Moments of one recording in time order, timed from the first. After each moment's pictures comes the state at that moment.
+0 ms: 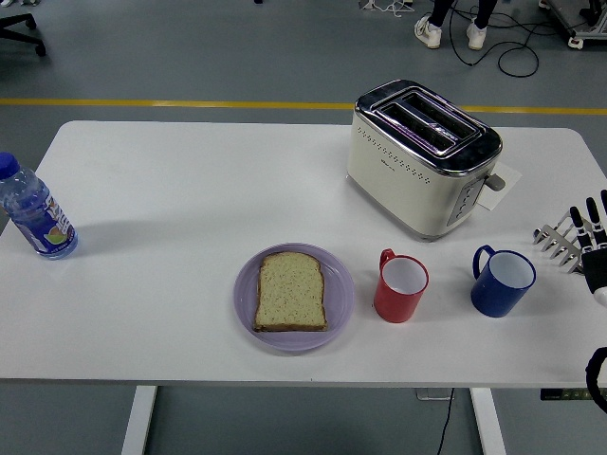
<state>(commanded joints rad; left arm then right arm) -0.09 0.01 -0.23 -0.20 0.16 0.19 0.08 0.03 -0.11 1.62 1.41 -0.21 -0.14 0.10</state>
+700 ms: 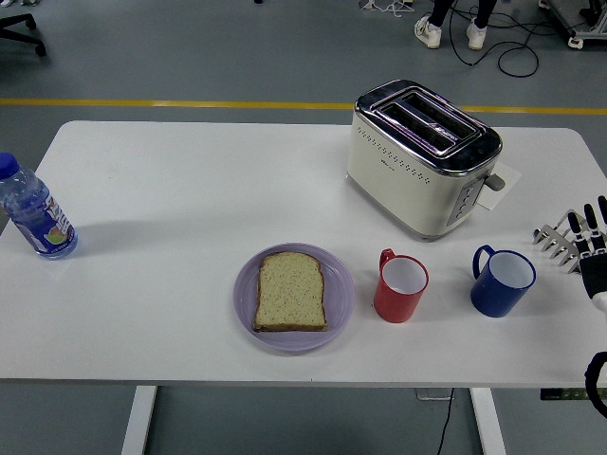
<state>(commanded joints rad) -0.08 0.01 -0.19 -0.20 0.15 0.19 0.08 0.02 -0.11 1.61 1.40 -0.20 -0.14 0.10</state>
